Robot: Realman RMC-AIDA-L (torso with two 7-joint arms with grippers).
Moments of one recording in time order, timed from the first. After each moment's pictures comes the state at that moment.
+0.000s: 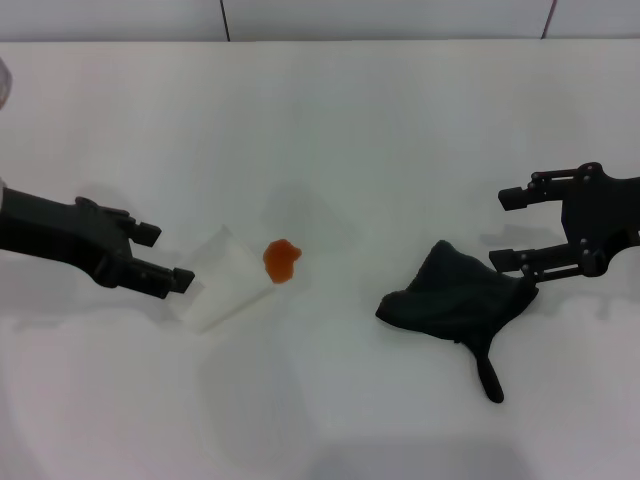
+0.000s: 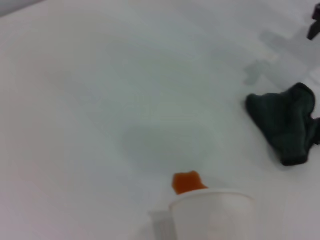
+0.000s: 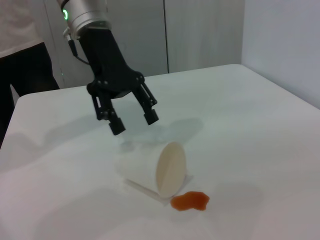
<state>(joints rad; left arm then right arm) -0.58 -2.08 0.80 1.12 2.46 1.72 -1.90 0.45 2.01 -0.95 -1.03 -1.98 -1.62 1.48</state>
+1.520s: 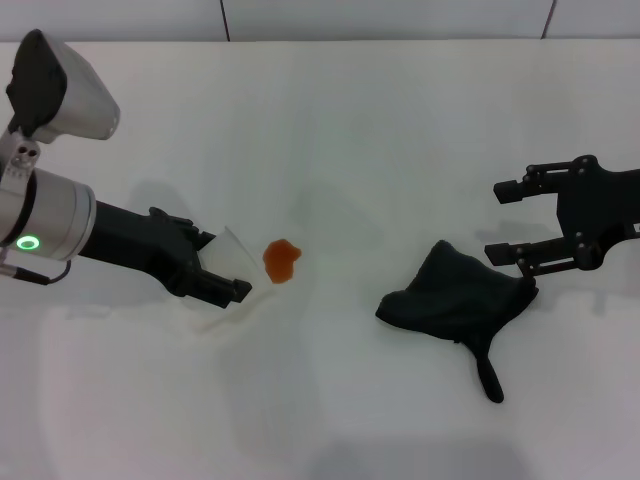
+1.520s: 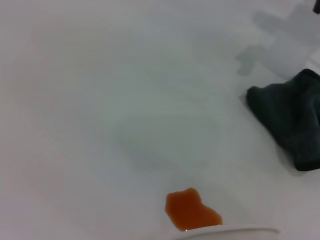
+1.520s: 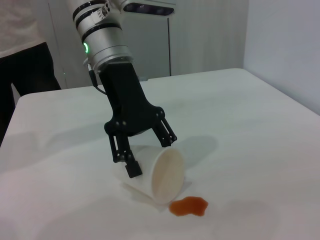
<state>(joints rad) -0.60 -2.08 1.04 0.94 2.36 1.47 -1.88 0.47 2.01 -0.95 -1.03 -1.98 -1.62 1.47</state>
